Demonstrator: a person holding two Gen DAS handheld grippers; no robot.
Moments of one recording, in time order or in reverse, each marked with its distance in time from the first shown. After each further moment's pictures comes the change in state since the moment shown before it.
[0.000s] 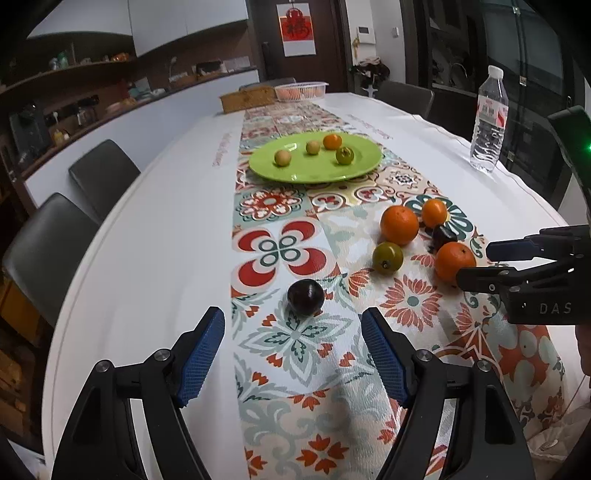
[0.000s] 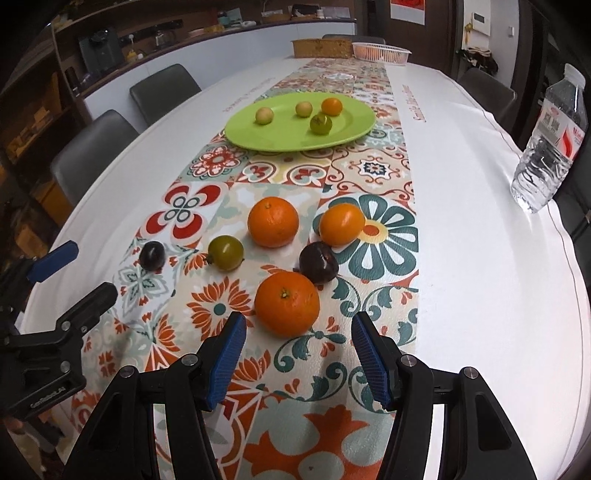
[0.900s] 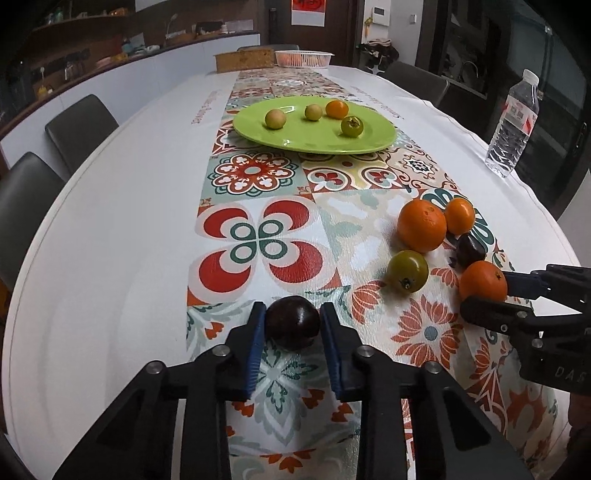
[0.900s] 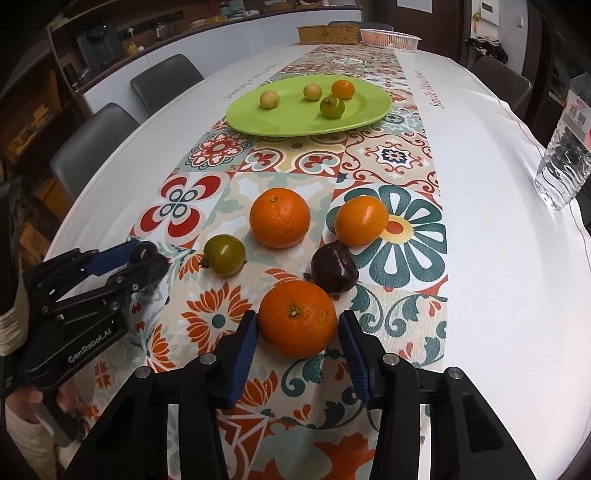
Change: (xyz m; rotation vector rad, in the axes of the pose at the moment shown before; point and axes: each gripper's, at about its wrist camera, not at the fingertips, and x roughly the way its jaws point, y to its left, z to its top) left arm 0.060 0.005 0.016 -0.097 0.122 -0.089; right arm 0.025 0.002 0.009 0.004 0.036 0.043
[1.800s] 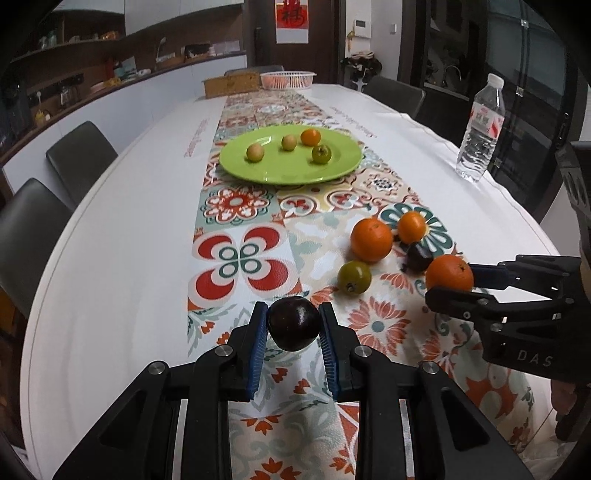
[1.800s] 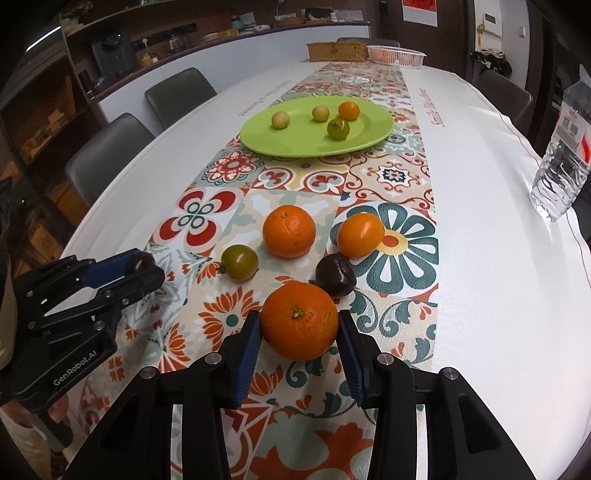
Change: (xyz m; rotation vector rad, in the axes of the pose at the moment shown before) left arm -0.051 -0.025 0.000 0.056 -0.076 -0.008; right arm -0.027 -0.001 -0.006 -0.025 -0.074 0.034
